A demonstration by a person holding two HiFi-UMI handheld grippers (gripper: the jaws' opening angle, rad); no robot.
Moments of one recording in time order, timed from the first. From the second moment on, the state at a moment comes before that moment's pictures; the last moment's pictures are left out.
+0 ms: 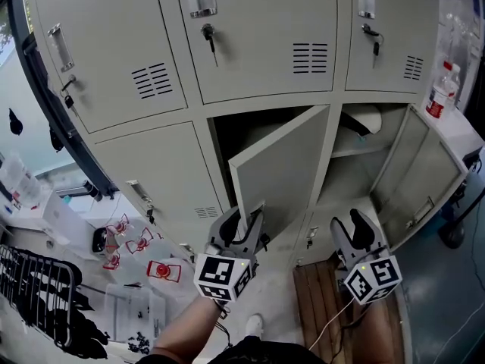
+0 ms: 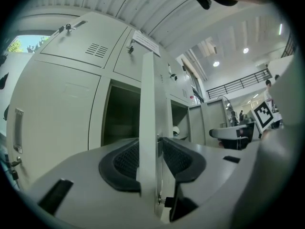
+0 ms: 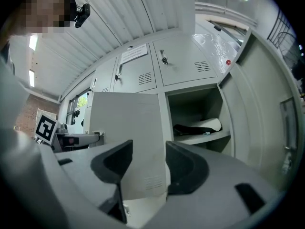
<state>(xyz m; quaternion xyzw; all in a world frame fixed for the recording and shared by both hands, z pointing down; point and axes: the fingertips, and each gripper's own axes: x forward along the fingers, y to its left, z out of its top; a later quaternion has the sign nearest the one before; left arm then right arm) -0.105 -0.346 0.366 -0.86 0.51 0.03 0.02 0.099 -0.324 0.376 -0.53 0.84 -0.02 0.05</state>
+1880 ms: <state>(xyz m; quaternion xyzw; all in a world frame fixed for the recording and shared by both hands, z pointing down) -0.178 -0.437 0.362 -0.76 0.65 -0.02 0.07 0.050 -0.386 0.351 -0.54 0.84 0.00 0.05</state>
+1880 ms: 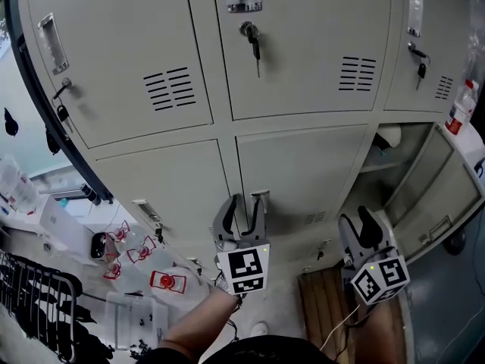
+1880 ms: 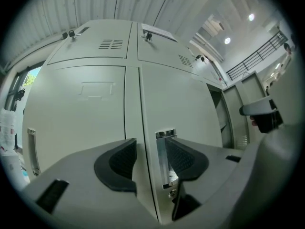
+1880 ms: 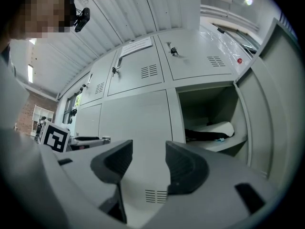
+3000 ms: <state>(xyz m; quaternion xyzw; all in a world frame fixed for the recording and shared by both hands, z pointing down) -0.143 -0.433 0.351 -0.82 0.57 -0.01 0.05 0.052 -0.383 0.357 -0.55 0.84 -0.01 0.05</state>
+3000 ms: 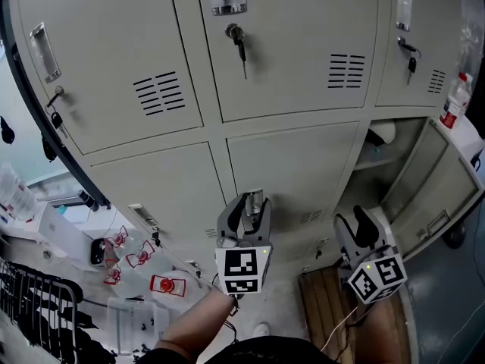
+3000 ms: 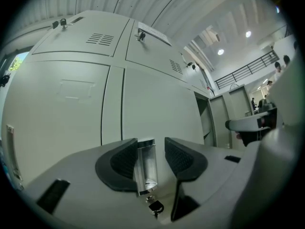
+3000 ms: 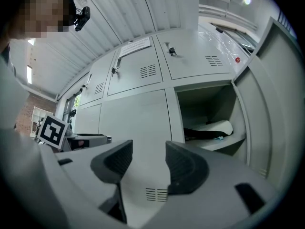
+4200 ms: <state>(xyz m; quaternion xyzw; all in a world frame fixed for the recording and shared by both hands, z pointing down) -0.071 -0.407 0.358 -0.91 0.42 0.00 0.04 0.080 -0.358 0.357 -0.61 0.79 0.00 0.05</state>
